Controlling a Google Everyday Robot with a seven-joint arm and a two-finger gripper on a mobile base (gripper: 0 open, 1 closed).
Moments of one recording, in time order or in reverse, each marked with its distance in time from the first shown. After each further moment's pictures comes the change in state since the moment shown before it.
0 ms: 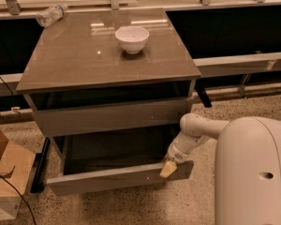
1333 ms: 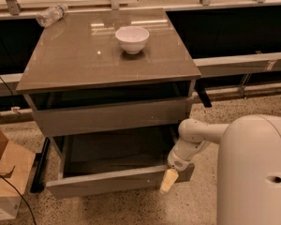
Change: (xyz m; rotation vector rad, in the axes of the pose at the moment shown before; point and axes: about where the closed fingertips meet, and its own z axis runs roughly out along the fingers) arm 0.016 0.042 0.012 -0.048 0.055 0.048
